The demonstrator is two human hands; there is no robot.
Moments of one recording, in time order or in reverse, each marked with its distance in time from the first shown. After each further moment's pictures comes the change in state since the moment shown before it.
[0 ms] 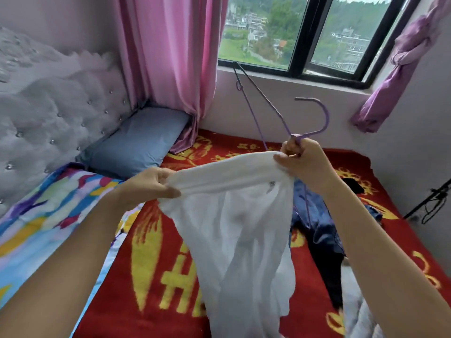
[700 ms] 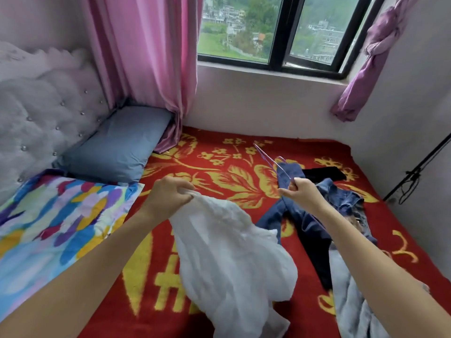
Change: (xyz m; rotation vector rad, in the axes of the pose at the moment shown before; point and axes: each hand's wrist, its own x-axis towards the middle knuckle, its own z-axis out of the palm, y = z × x) left_hand 0.014 0.000 0.066 0.433 0.351 0.104; right_hand -0.038 0.114 -0.030 -0.481 -0.009 0.302
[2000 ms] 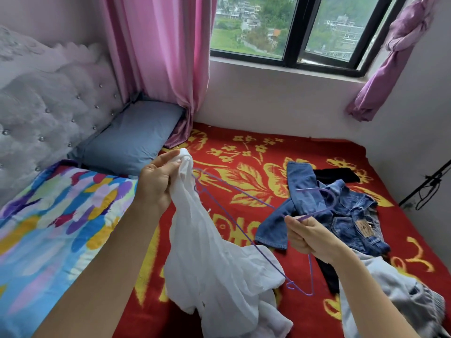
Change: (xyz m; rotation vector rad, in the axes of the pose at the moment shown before) left_hand 0.001 0.019 -0.015 -1.230 0.276 -0.468; right_hand -0.080 -0.010 0.015 0.707 -0.539 0.155
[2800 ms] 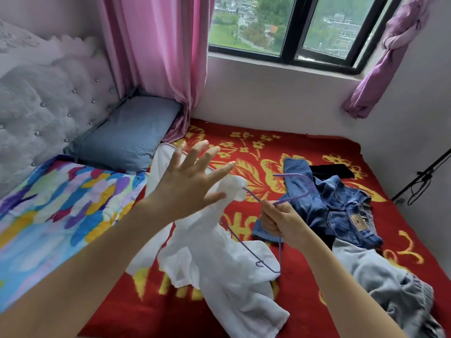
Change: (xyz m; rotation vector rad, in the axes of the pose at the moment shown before) left_hand -0.017 -0.011 -0.001 1.737 -0.411 1.424; right_hand 0.014 -0.020 0.052 0.127 -0.006 -0.196
